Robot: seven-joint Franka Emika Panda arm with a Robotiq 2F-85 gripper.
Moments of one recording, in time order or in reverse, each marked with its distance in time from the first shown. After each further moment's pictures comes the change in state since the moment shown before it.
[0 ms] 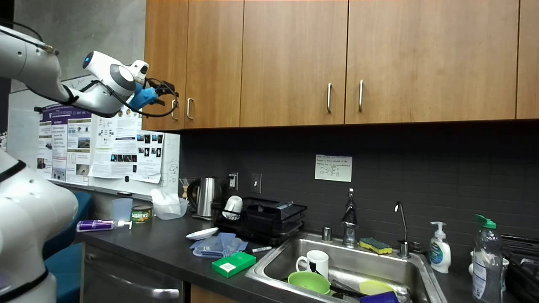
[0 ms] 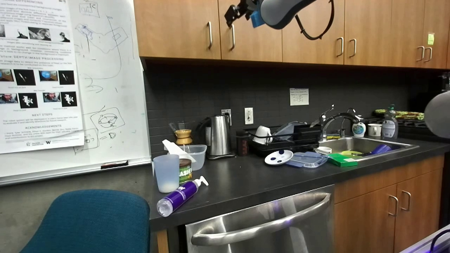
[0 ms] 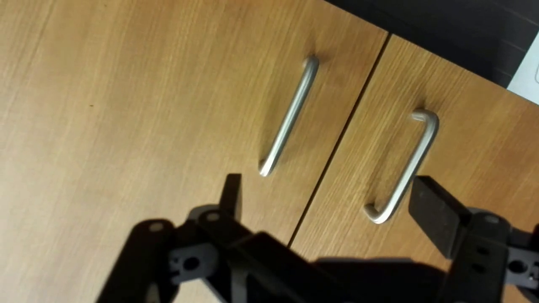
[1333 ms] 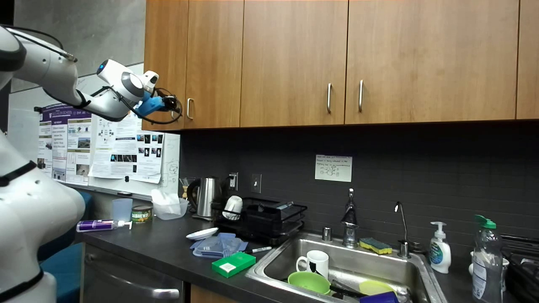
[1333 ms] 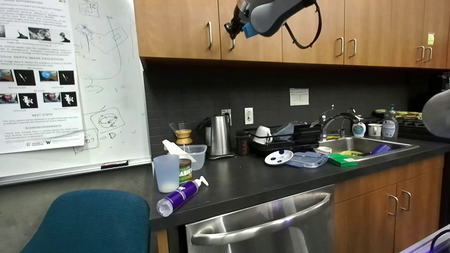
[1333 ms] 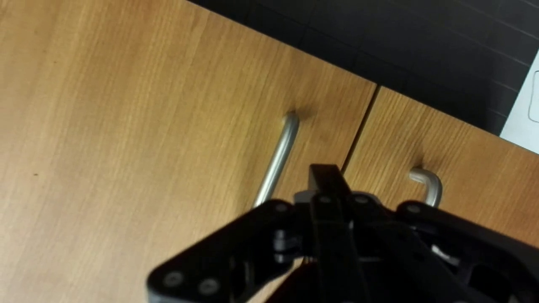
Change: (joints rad) arm -0.142 0.085 0.155 0.094 -0.001 -0.084 0.010
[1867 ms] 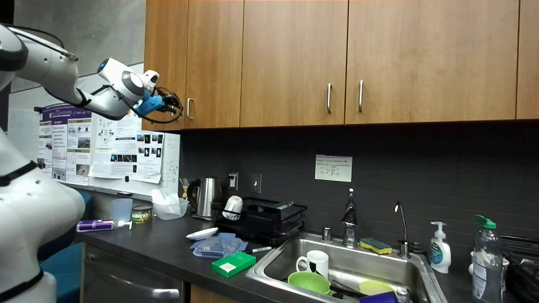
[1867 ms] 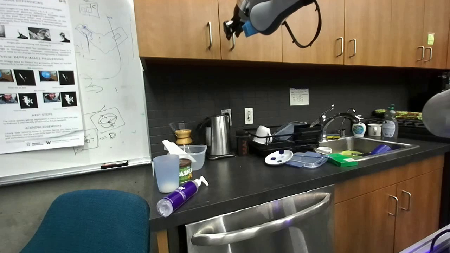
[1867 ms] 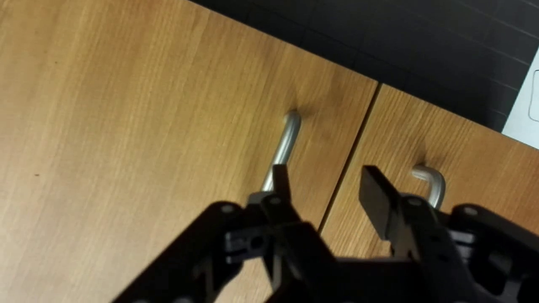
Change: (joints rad) arm -0.002 0.012 0.003 0.017 0.000 -0.020 0.000
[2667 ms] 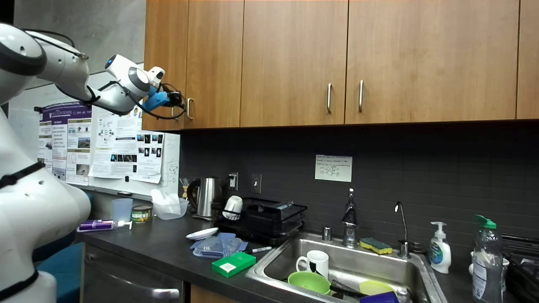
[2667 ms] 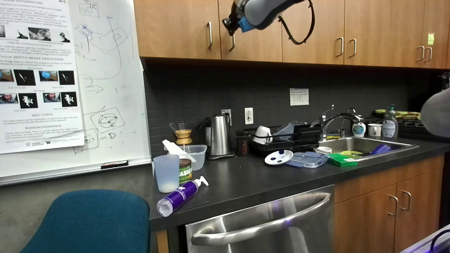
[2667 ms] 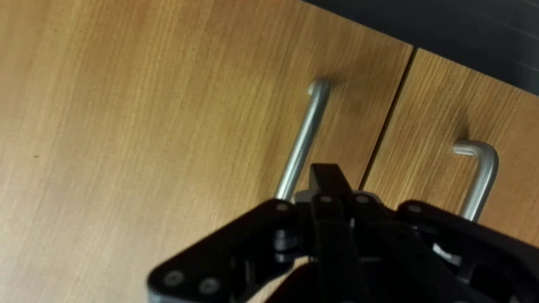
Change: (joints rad) arm -0.138 0.048 0.101 0.136 -0.003 -0.063 0.000
